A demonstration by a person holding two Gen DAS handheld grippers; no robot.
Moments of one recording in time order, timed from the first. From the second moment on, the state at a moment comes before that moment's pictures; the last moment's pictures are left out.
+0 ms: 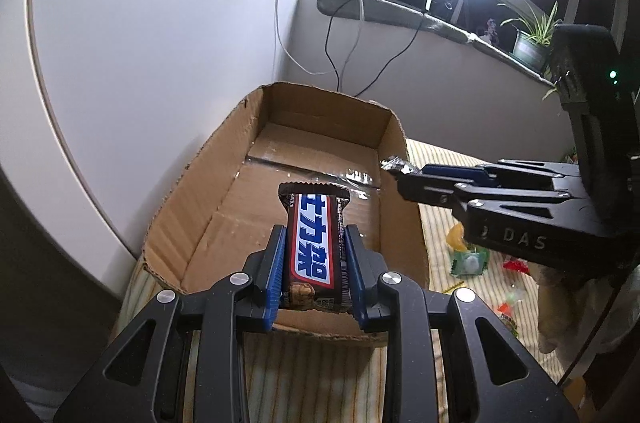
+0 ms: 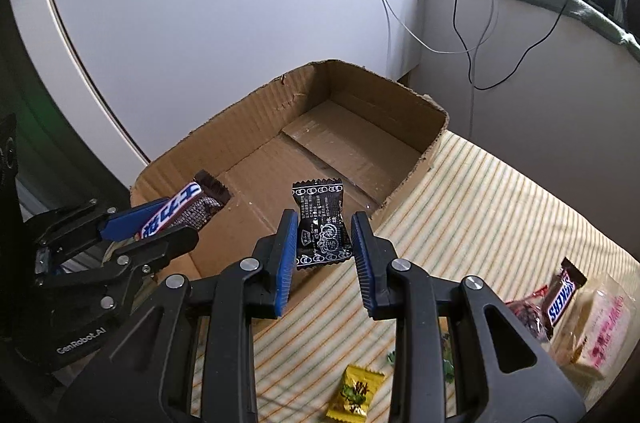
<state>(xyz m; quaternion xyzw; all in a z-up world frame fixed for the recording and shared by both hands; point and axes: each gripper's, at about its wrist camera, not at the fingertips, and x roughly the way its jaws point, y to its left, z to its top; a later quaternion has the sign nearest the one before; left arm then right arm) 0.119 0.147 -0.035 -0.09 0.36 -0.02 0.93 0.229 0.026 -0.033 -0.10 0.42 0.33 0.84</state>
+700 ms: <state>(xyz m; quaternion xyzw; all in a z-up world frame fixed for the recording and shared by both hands) 0.084 0.158 -0.023 -0.16 0.33 -0.01 0.93 0.200 -0.056 -0.005 -0.07 0.39 0.28 0.87</state>
